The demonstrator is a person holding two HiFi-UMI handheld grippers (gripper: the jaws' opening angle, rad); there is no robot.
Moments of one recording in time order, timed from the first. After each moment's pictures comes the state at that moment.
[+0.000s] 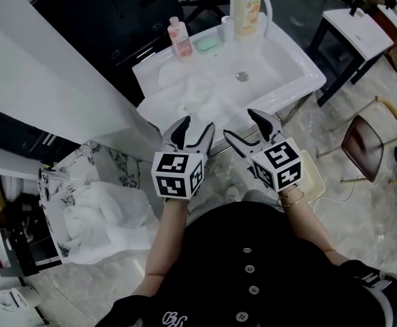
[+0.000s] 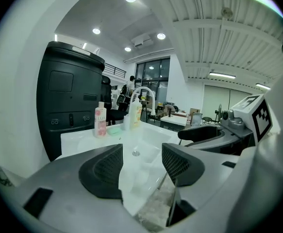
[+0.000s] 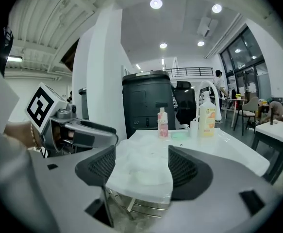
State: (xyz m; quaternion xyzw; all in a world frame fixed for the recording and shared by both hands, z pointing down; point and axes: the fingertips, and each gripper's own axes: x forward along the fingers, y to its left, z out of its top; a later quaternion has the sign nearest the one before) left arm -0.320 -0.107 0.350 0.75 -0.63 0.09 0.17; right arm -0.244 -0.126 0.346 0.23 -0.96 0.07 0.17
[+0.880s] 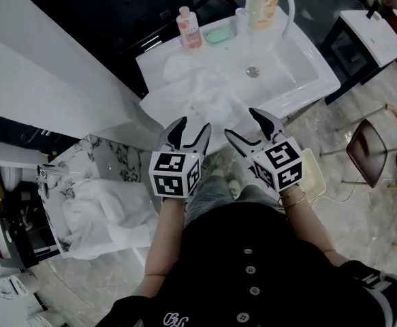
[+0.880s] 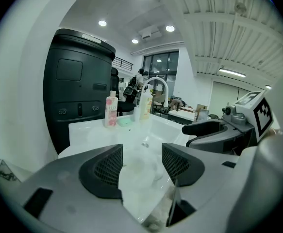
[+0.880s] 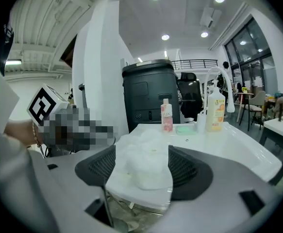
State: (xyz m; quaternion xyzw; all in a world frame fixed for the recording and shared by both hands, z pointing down) left arm -0.363 -0.120 0.385 0.72 -0.65 0.11 0.22; right arm -0.277 -0.150 0.374 0.20 -0.95 0.09 0.21
